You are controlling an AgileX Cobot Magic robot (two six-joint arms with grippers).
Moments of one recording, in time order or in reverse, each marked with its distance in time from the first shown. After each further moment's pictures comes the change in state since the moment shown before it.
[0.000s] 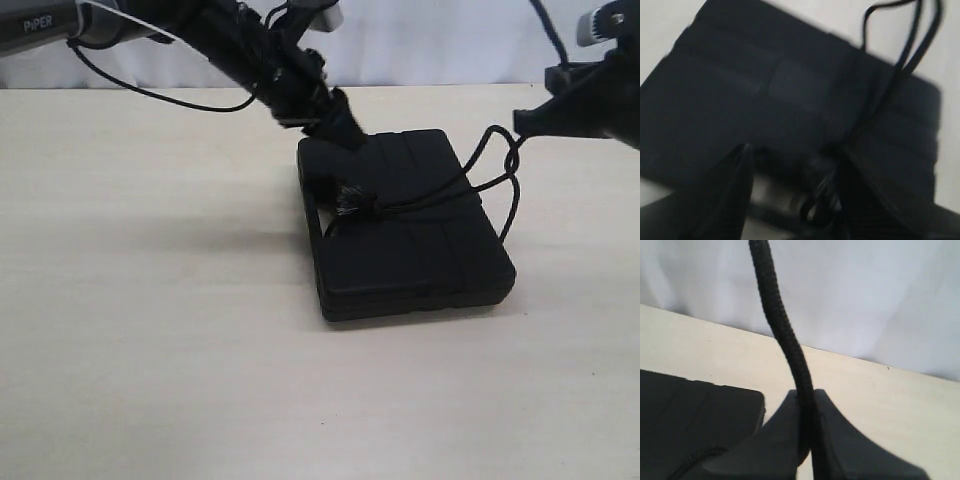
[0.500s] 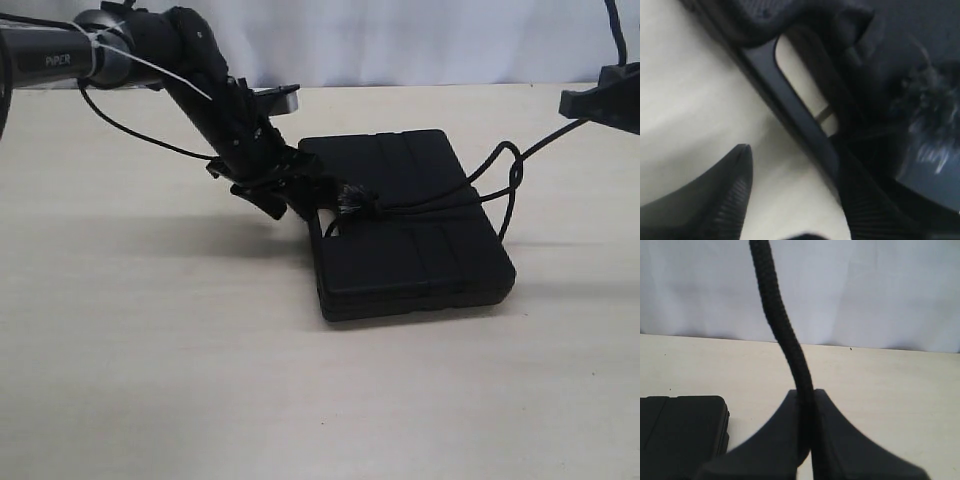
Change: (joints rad) left arm 0.020 0.062 0.106 0.138 0.051 -0.470; right arm -0.093 0.000 0.000 0.091 0.009 0.025
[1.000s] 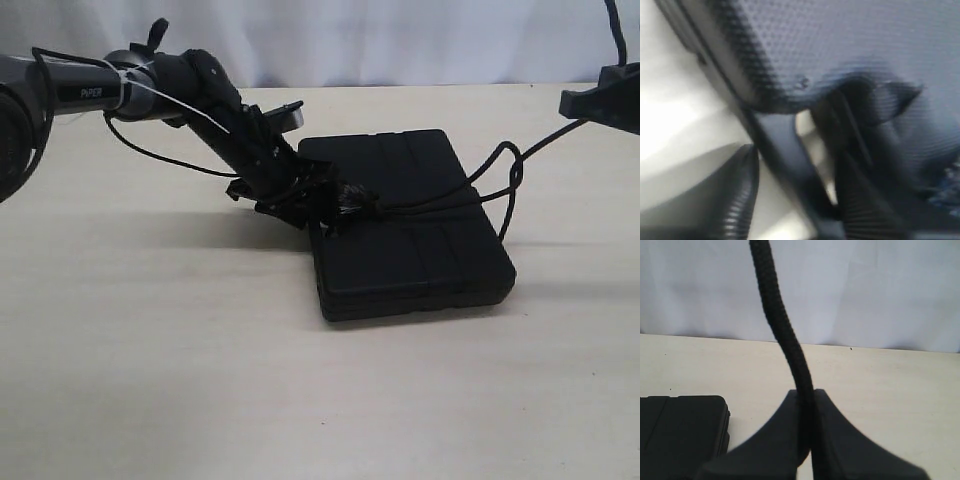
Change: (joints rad) left arm -0.012 0.099 0.002 -0.125 -0.136 -0.023; right arm 0.000 0.000 0.000 0.000 0.000 0.000
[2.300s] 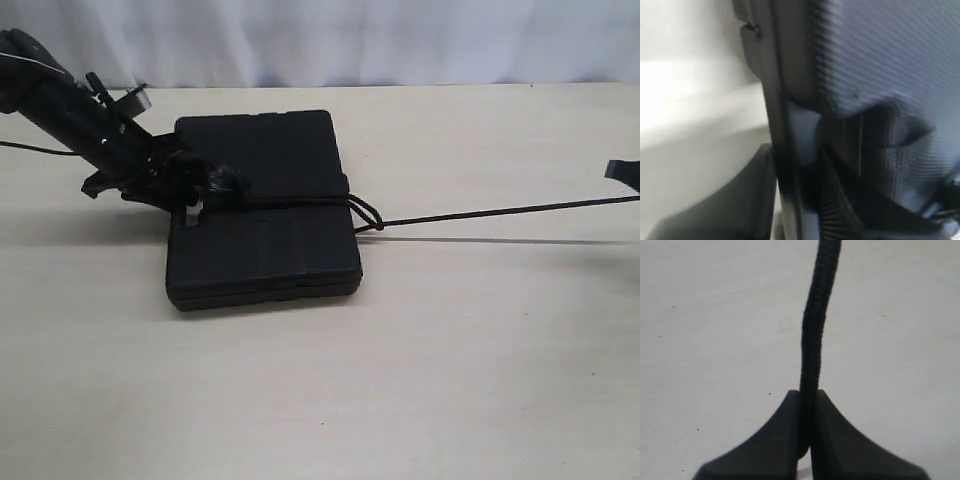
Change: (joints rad) left arm 0.369 -0.176 0.258 0.010 0.064 0.060; right arm -0.276 0.347 -0.084 0.008 0.094 0.121
